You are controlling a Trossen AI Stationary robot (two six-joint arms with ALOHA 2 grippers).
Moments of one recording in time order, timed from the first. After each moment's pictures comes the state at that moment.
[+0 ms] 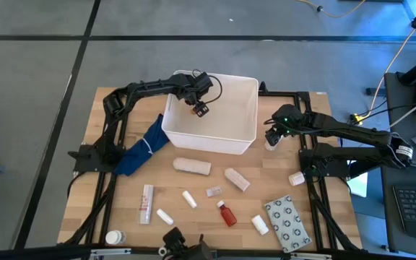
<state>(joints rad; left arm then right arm) 0.58 2.04 1.64 -0.84 -0.20 -0.10 -0.47 0.89 0.57 -0.63 0.08 0.35</state>
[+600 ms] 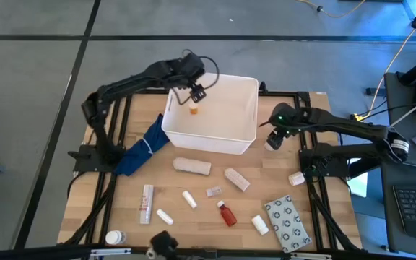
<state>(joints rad) 0.54 1.77 1.75 -0.88 -0.33 0.05 -0.45 1.02 0.70 -0.85 0.02 0.22</state>
